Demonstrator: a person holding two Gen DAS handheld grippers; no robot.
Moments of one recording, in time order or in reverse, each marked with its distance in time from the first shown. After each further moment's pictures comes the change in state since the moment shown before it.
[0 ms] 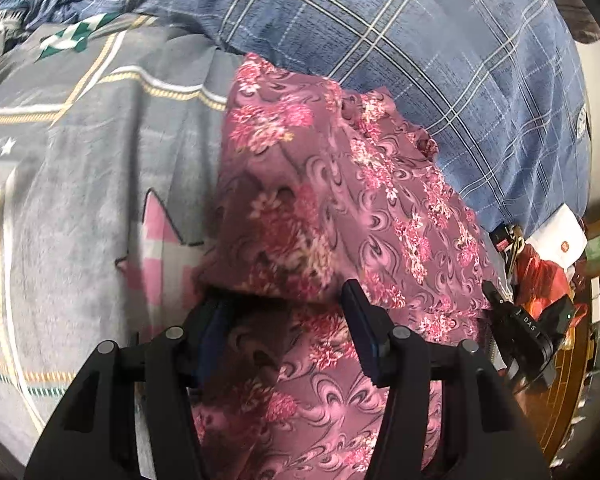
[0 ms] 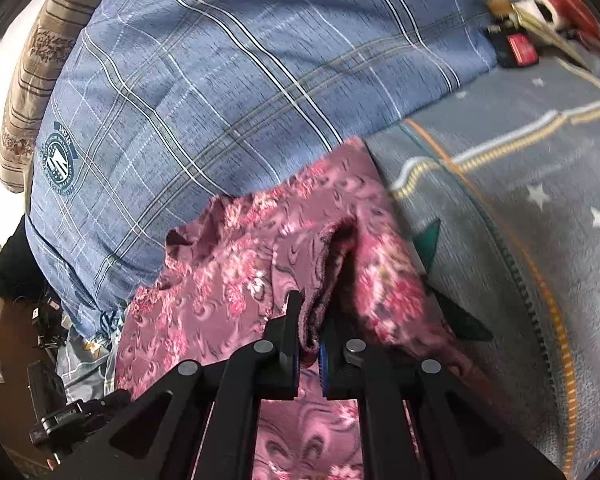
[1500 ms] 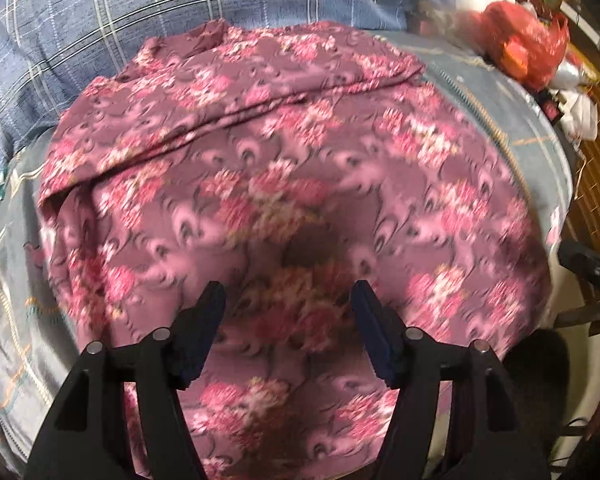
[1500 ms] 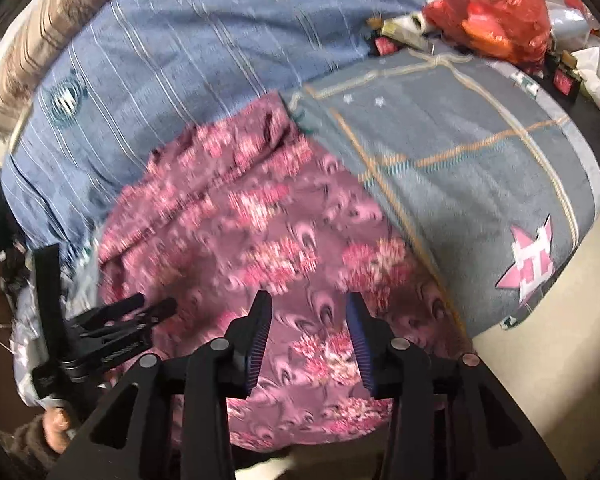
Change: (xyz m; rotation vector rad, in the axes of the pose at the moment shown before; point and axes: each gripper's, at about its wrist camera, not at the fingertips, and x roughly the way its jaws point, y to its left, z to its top) left arm 0.016 -0.135 -0.161 0.755 0.075 0.211; right arm -0.183 0.029 -0.159 -0.006 0.056 -0.321
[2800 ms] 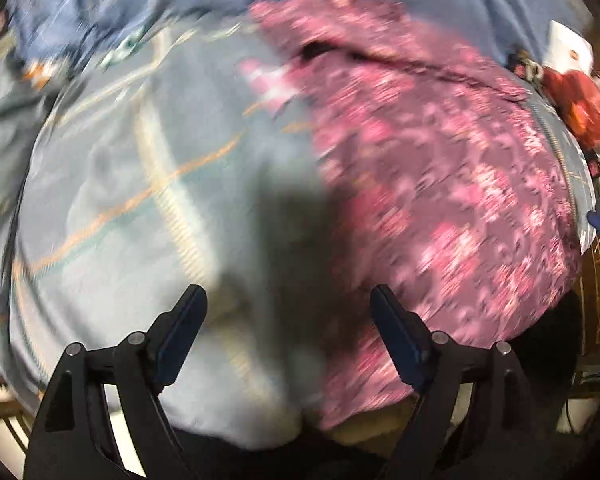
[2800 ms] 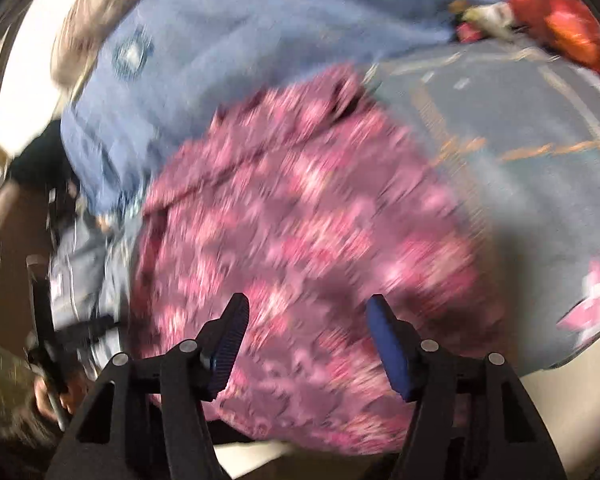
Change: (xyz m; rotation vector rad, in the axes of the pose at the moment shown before) left arm -0.063 0.154 -0.120 -0.317 0.104 0.070; right arm 0.015 -0.022 0.006 -0.165 0.025 0.254
